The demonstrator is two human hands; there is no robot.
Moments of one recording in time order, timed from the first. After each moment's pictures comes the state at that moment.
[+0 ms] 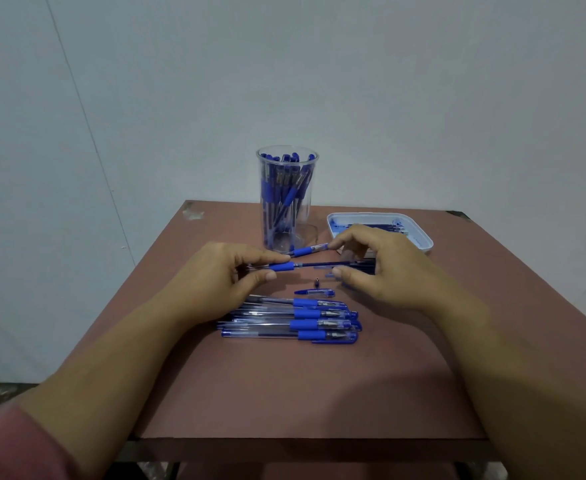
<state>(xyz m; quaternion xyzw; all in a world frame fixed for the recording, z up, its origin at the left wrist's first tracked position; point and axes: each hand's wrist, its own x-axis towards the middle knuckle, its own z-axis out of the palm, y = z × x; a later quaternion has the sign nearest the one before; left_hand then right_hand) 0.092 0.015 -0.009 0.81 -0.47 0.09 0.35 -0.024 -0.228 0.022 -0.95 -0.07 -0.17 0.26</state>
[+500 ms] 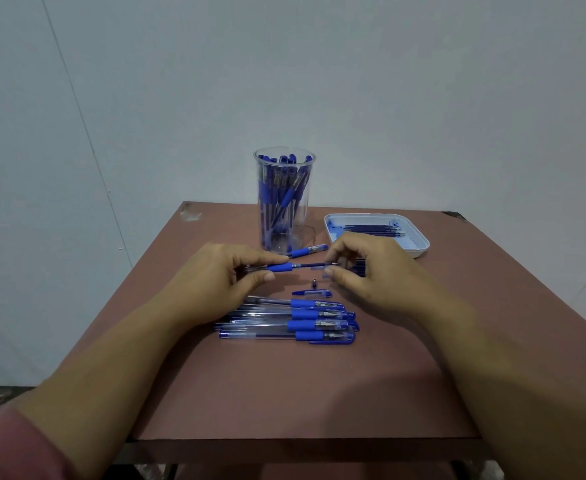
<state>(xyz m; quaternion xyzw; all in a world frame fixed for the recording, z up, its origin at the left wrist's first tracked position) 0.090 0.015 -0.009 0.81 -0.46 0.09 0.35 -0.023 -0.218 0.017 -0.94 -0.06 -0.18 0.28</state>
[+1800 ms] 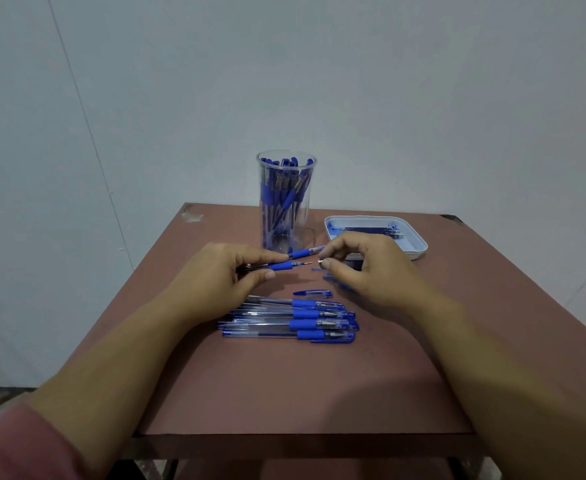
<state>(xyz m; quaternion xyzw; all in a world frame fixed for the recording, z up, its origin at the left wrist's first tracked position) 0.089 0.016 -0.007 0.82 -0.45 0.08 0.36 -0.017 -0.213 0.017 -0.91 -0.06 -0.20 0.35</state>
